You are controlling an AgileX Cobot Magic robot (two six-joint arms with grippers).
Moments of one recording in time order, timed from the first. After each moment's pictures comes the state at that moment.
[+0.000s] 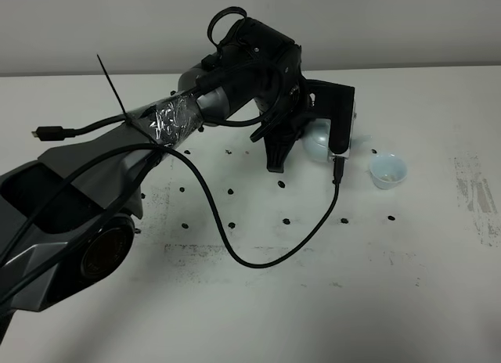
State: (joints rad) left arm -0.66 2.48 -2.28 0.10 0.93 1.14; right arm 0.08 -0.01 -0.49 0.19 1.07 -0.08
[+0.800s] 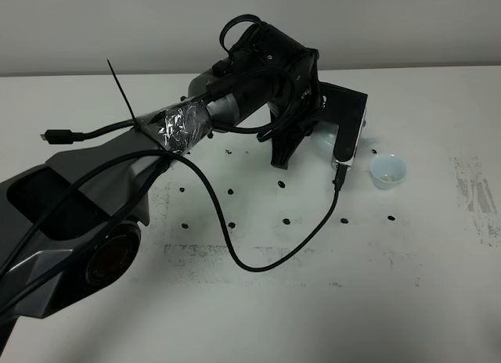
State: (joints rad) left arm -0.69 2.48 -2.28 0.16 0.87 1.21; right arm 0.08 -0.01 -0.49 0.19 1.07 -0.08
